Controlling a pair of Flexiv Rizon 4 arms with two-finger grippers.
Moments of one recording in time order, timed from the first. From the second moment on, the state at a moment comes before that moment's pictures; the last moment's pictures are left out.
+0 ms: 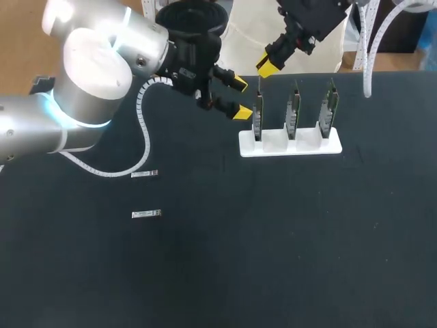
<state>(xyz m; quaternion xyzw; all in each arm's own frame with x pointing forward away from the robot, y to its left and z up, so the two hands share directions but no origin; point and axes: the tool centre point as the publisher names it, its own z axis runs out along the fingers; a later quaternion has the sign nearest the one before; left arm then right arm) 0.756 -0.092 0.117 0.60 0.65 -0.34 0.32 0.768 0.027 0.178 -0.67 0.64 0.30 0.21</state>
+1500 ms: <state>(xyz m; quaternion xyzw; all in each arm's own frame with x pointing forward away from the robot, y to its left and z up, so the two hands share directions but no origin) 0.756 -0.092 0.117 0.60 0.65 -0.34 0.32 0.771 0.029 0.171 -0.68 0.65 0.28 0.21</state>
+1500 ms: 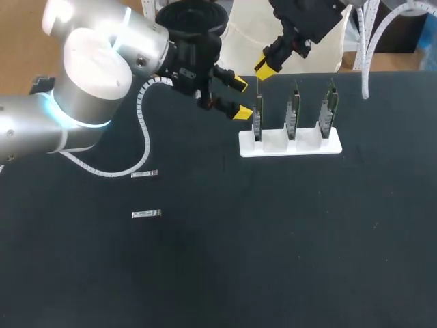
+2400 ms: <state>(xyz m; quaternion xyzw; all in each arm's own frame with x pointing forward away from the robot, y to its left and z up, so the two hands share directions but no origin) 0.756 -0.092 0.117 0.60 0.65 -0.34 0.32 0.769 0.032 0.172 -0.68 0.65 0.27 0.21</state>
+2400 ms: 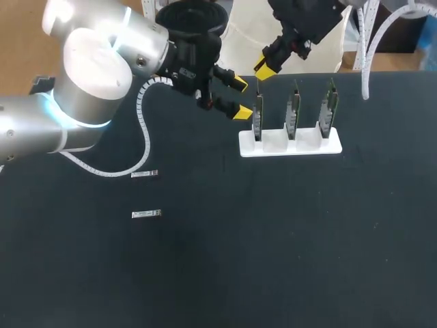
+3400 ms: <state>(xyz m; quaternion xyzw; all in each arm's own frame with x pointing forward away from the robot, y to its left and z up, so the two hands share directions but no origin) 0.756 -0.092 0.117 0.60 0.65 -0.34 0.32 0.771 0.030 0.173 -0.68 0.64 0.27 0.23</state>
